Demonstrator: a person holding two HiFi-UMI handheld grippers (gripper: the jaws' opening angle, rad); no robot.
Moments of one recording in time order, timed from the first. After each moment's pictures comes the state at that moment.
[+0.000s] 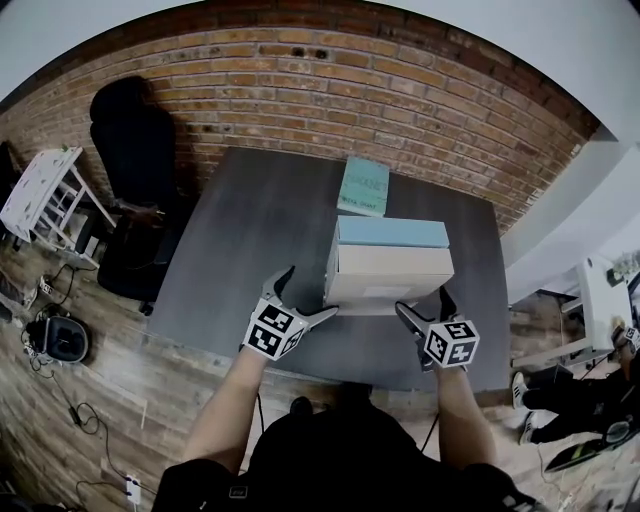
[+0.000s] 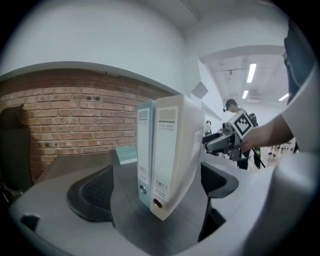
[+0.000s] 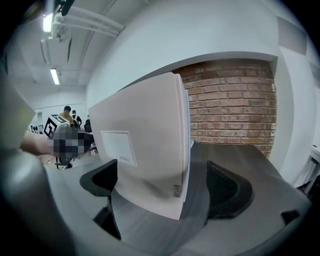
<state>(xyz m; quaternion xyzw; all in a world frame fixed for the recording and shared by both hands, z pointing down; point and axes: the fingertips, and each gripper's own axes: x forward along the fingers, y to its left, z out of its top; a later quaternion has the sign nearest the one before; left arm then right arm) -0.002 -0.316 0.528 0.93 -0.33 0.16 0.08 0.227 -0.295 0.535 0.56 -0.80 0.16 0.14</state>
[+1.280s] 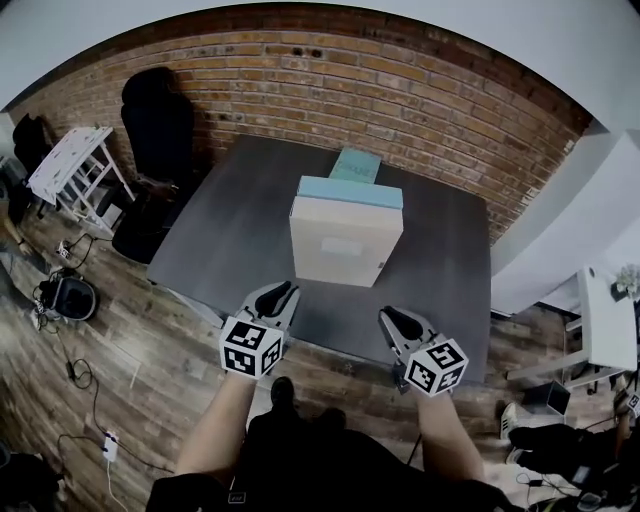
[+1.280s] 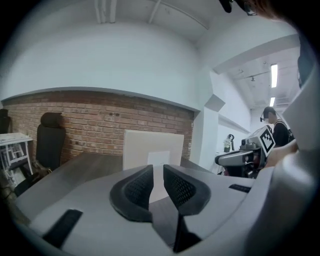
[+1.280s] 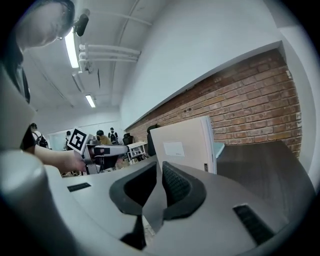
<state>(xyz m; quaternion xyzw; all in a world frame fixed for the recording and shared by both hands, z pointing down) 0.034 -0.177 0.457 0.87 -0.48 0.08 0.11 0.219 -0.147 0.473 0.39 -0.90 0.17 0.06</state>
